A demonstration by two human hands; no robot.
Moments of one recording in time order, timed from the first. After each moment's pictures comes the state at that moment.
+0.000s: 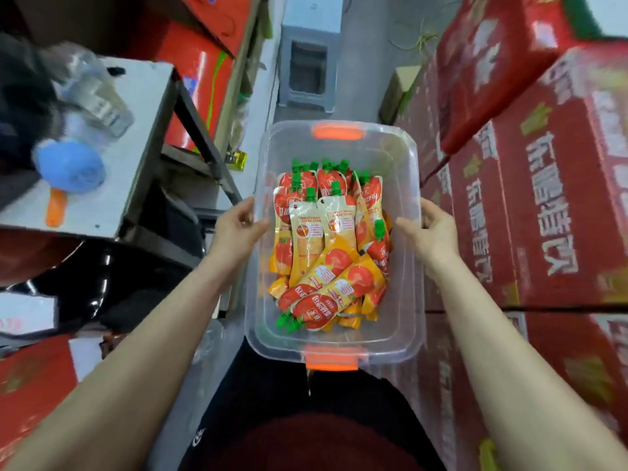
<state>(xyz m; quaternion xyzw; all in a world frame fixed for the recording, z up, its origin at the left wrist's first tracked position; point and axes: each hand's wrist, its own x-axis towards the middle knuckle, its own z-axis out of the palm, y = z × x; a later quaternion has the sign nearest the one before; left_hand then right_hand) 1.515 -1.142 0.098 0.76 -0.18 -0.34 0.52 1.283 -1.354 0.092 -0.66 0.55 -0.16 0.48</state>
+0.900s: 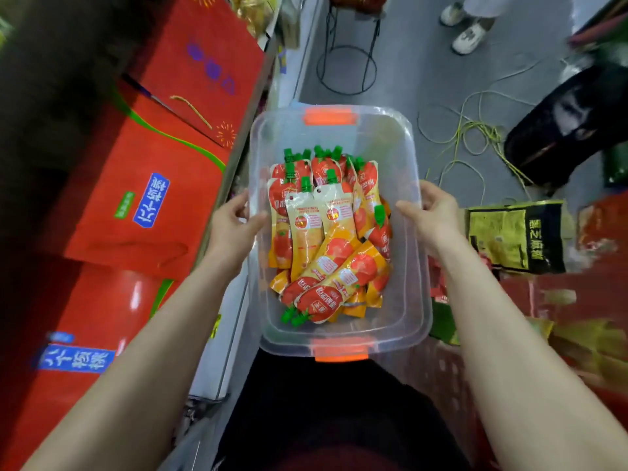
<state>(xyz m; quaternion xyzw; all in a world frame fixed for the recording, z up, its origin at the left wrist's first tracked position) 1.998 -1.762 0.055 0.80 -0.08 -0.28 0.53 1.803 -2.012 0.051 -0.65 0.52 -0.12 0.54</state>
